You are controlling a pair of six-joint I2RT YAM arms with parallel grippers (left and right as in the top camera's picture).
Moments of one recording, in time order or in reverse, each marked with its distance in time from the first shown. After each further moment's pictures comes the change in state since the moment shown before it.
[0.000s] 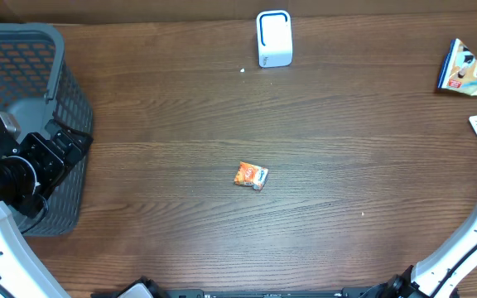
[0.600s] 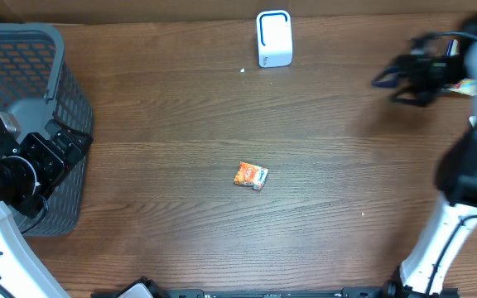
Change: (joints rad) left arm 0.000 0.000 0.000 0.000 0.000 0.000; right arm 0.381 -0.019 0.000 -0.462 -0.737 -0.757
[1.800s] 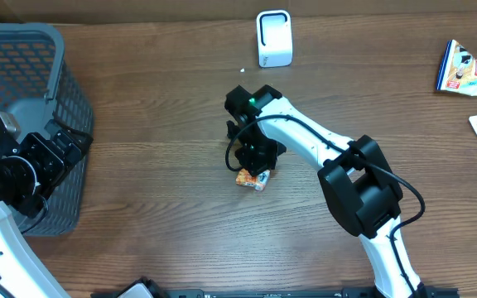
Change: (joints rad) left arm 0.000 0.000 0.000 0.000 0.000 0.000; right arm 0.890 -0.006 -0.354 0.304 0.498 0.174
